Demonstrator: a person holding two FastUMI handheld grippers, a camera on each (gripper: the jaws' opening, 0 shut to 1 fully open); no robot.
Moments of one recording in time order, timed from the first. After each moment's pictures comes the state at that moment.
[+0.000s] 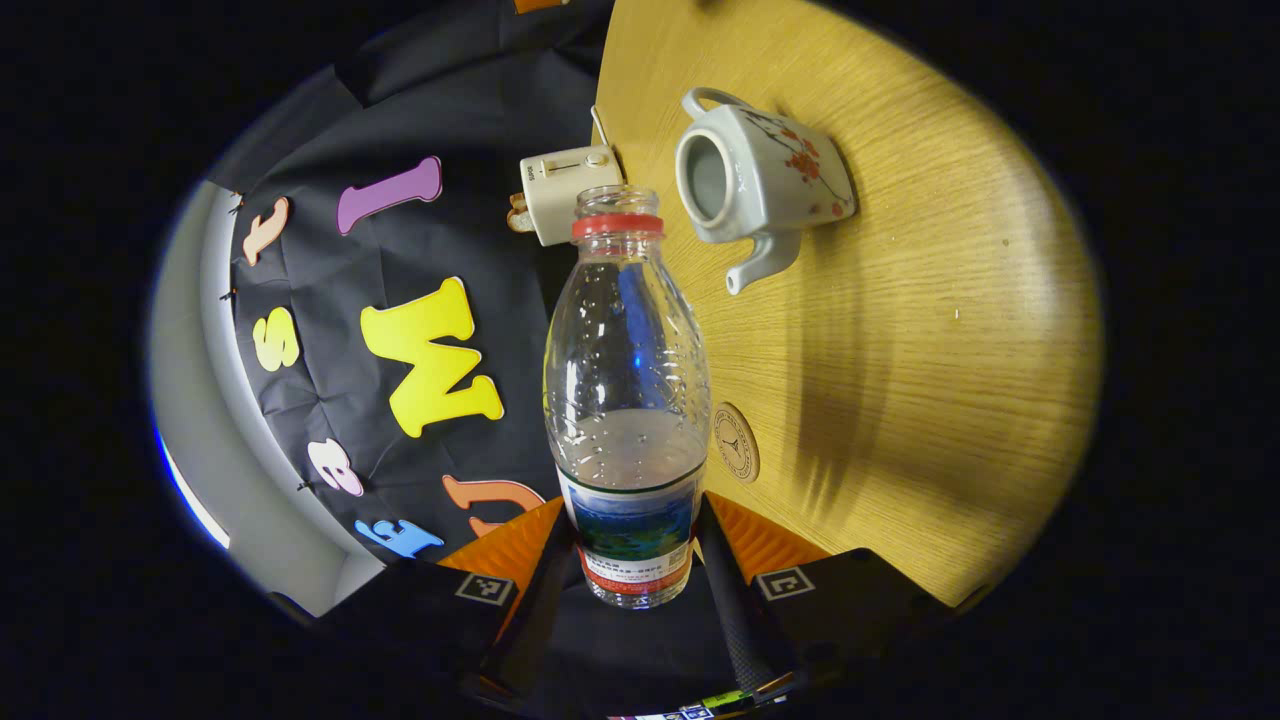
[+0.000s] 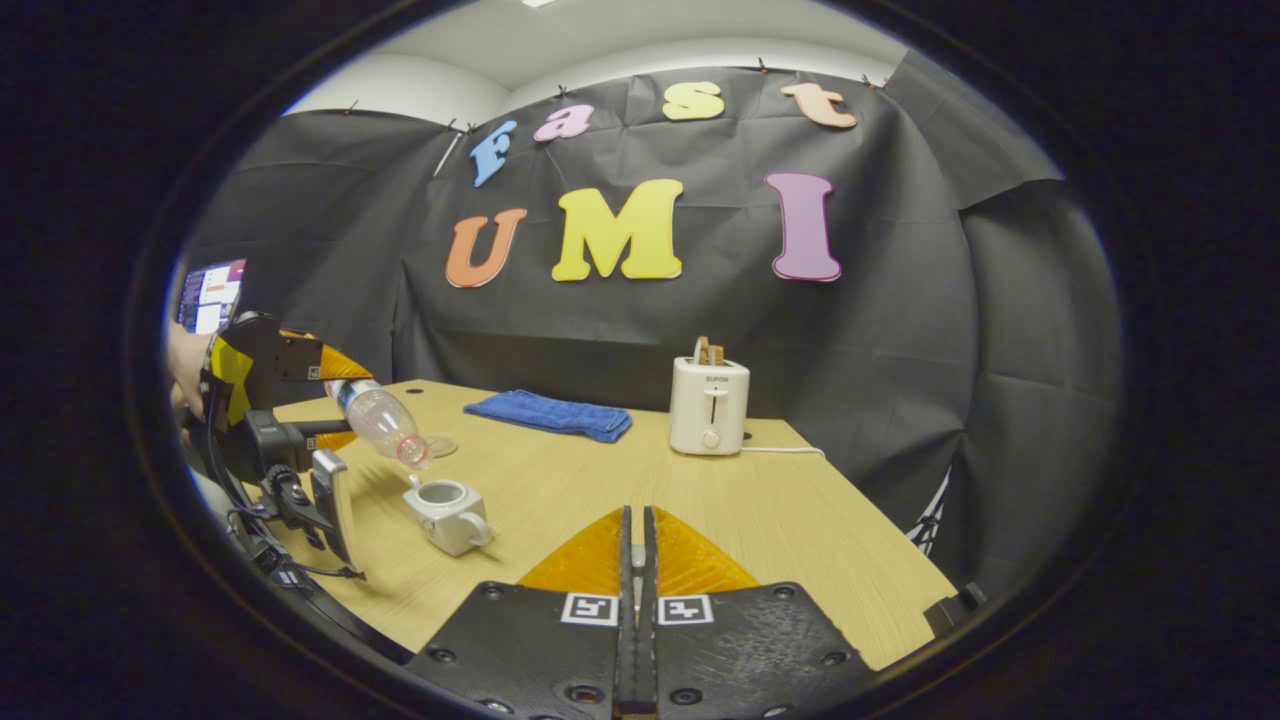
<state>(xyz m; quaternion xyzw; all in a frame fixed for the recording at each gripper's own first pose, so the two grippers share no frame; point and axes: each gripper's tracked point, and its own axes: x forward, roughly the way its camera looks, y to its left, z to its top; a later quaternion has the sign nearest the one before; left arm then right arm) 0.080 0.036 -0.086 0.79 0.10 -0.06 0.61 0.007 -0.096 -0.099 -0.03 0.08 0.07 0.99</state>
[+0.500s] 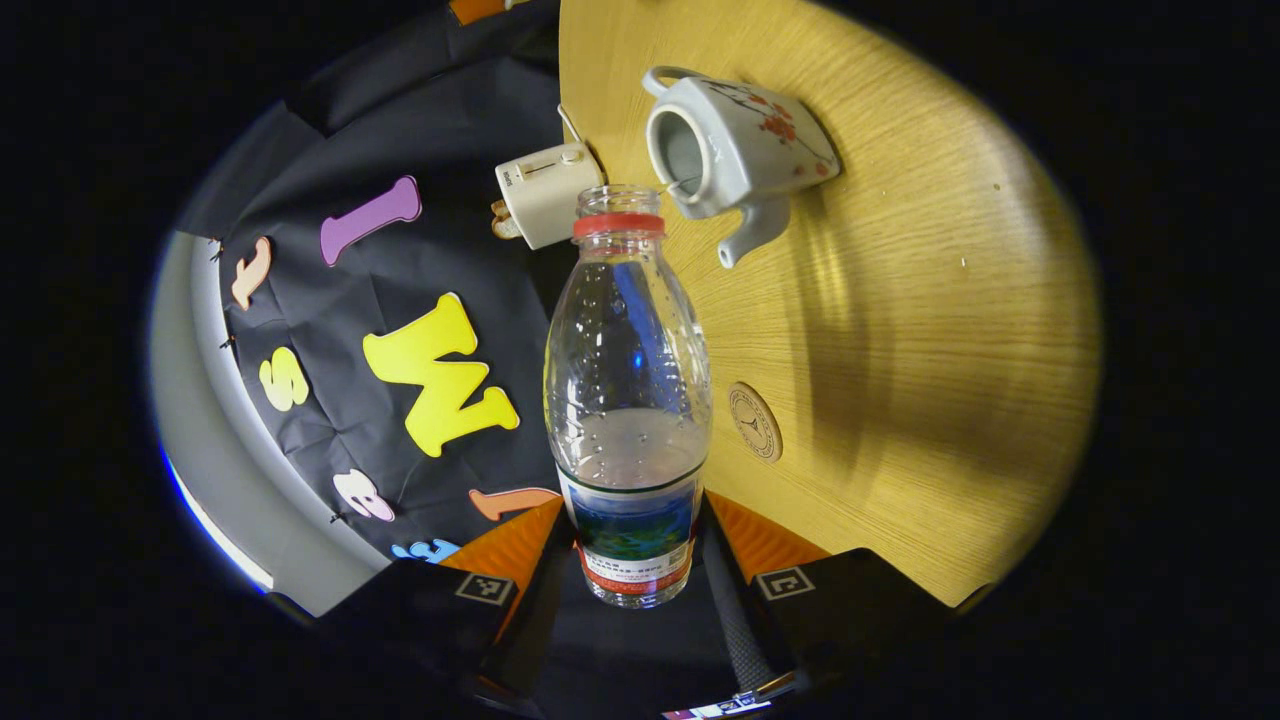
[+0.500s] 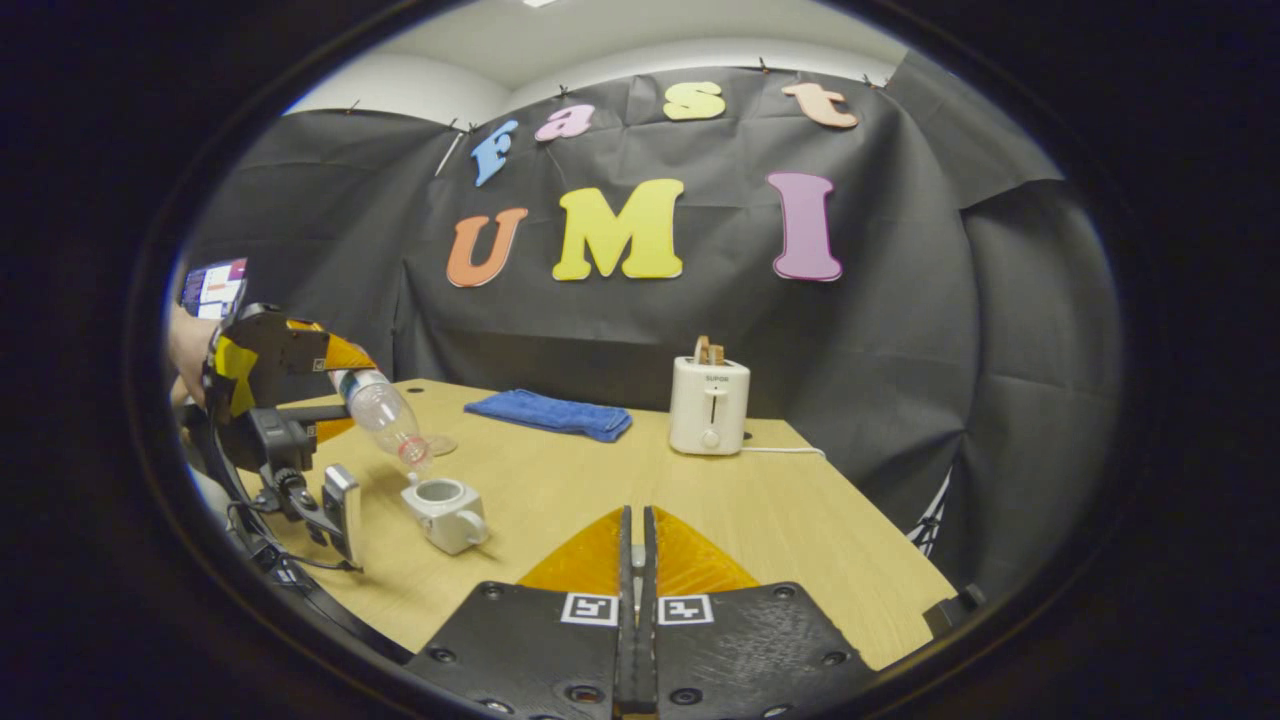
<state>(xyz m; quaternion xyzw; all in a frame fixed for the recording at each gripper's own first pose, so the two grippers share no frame) 0.087 0.038 -0.074 0.83 0.09 -0.05 0.55 0.008 -0.097 -0.100 -0.03 0.08 0.07 0.99</state>
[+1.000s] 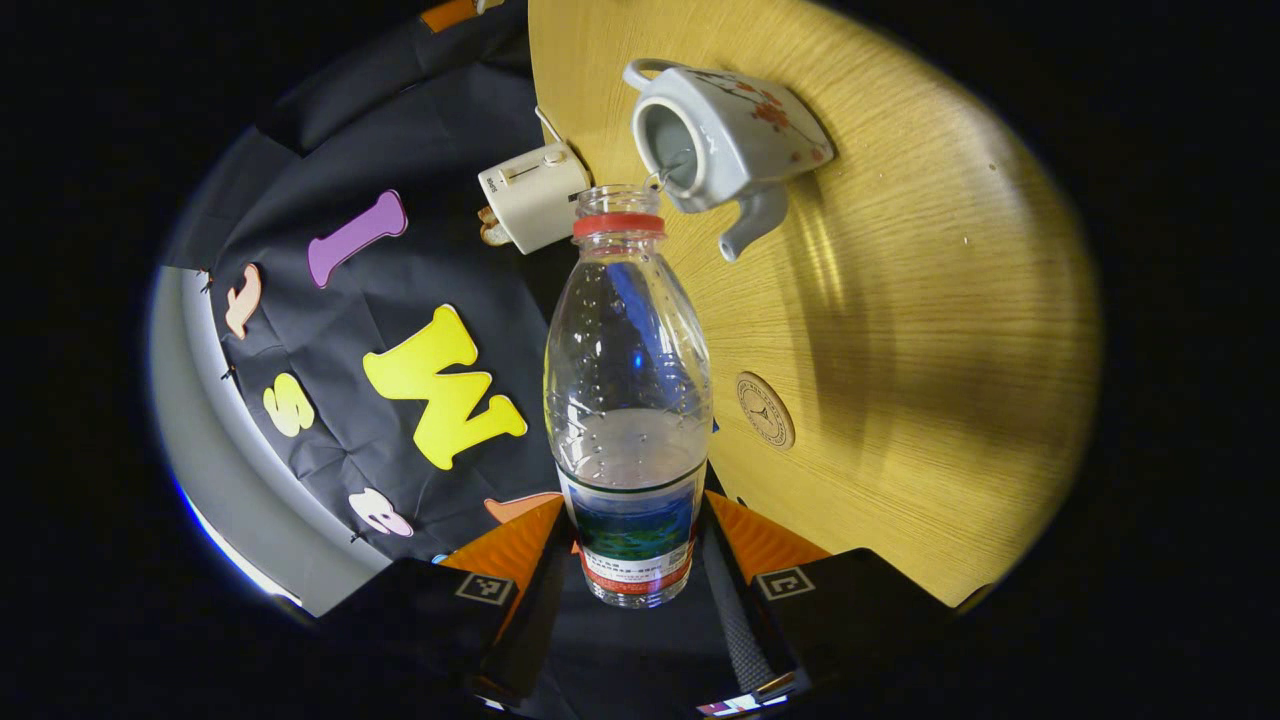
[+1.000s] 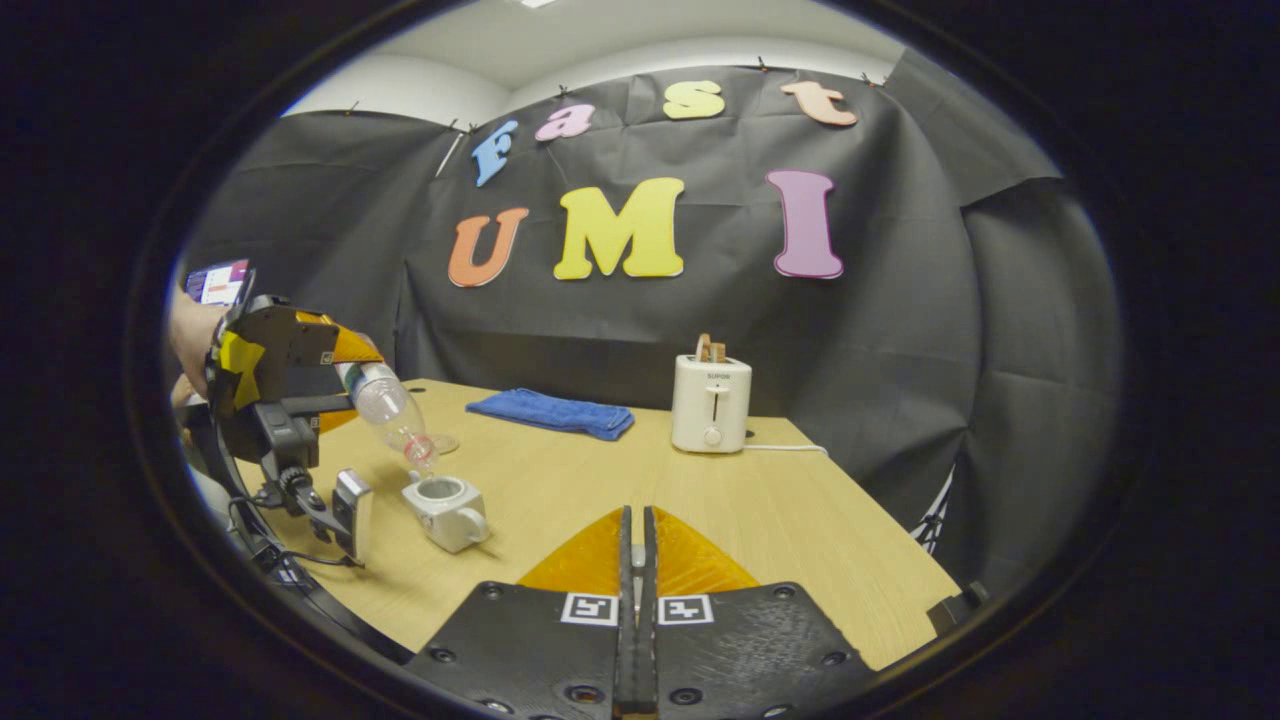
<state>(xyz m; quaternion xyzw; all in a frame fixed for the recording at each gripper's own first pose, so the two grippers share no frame) 0.090 0.037 -0.068 0.85 0.10 -0.04 0.52 0.008 -0.099 -0.105 -0.02 0.09 0.07 0.99</state>
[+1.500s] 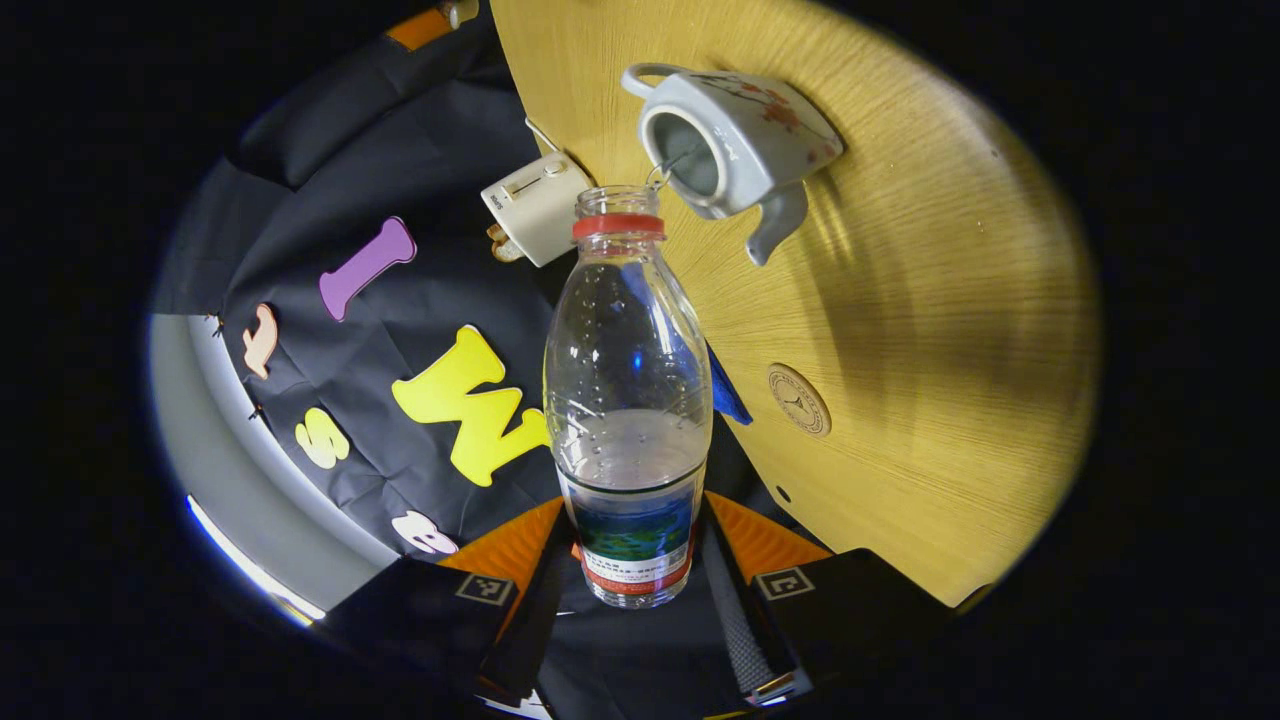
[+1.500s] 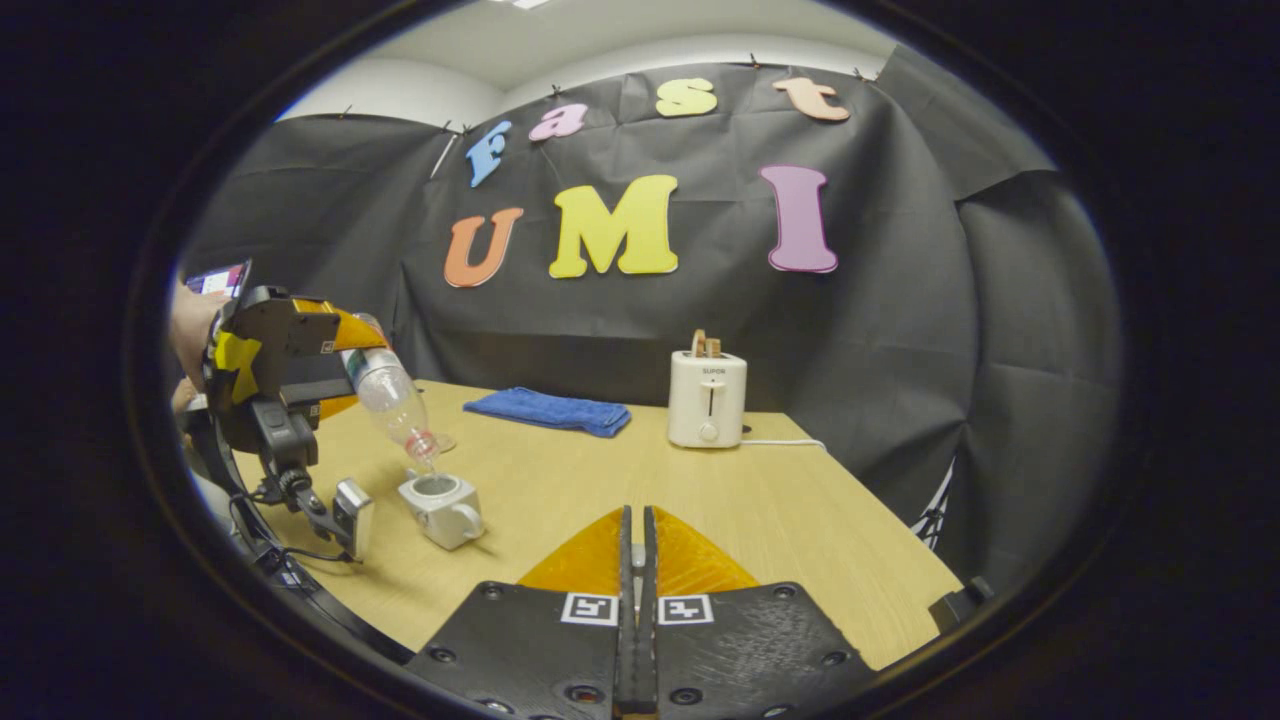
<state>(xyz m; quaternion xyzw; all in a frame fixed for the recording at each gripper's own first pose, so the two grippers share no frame) 0.092 0.020 -0.049 0.88 0.07 -0.03 0.48 0.007 -0.105 -0.108 -0.02 0.09 0.07 0.99</state>
